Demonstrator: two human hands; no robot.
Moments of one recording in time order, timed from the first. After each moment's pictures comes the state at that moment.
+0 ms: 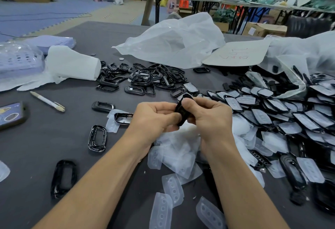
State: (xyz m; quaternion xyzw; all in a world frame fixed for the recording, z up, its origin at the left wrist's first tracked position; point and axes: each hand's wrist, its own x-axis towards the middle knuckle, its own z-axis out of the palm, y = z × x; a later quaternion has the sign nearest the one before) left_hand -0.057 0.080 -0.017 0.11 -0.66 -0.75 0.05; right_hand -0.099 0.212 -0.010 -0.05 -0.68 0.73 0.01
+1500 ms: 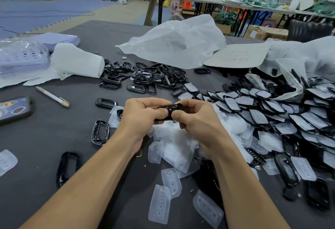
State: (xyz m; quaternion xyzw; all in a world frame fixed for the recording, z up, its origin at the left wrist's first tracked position) left_hand -0.047 0.069 -0.012 0.15 -0.66 -0.73 0.13; right_hand -0.090 0.220 -0.002 0.13 -0.76 0.62 -0.13
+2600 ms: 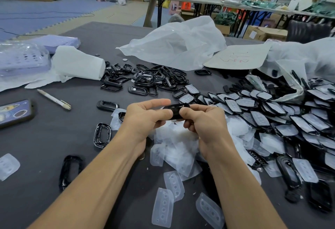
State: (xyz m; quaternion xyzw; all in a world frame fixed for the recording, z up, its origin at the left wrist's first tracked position) left_hand -0.047 0.067 -0.011 0.19 -0.61 -0.77 0.09; right_hand -0.092 0.213 -0.005 -0.04 -0.68 0.72 -0.09
